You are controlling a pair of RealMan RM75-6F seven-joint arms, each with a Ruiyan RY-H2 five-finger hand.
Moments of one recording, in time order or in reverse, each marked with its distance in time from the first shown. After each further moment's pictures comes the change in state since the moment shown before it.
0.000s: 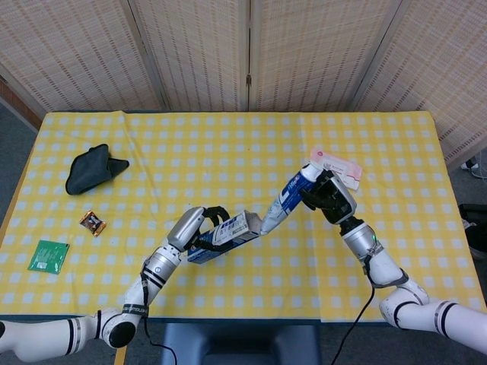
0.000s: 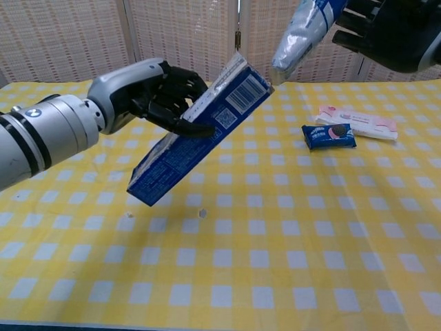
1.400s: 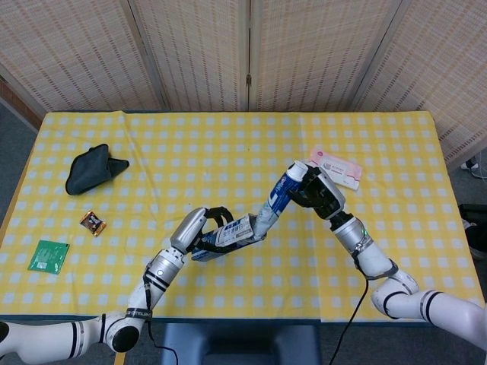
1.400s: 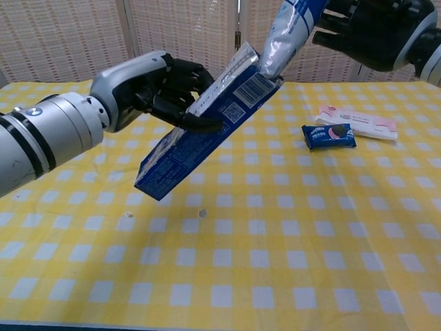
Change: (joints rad) left arm 0.008 -0.022 -0.008 -0.036 0.009 0.044 -0.013; right arm 0.076 -0.073 -0.036 0.132 -0.049 0.054 -0.026
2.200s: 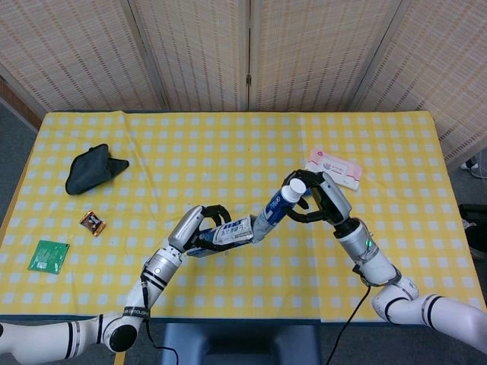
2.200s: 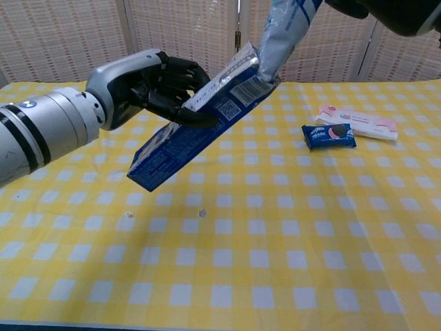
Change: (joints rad) left arm 0.006 0.025 -0.022 -0.040 -0.062 -0.022 -0.022; right arm -0.026 0.009 -0.005 -0.041 -0.089 0.234 -0.390
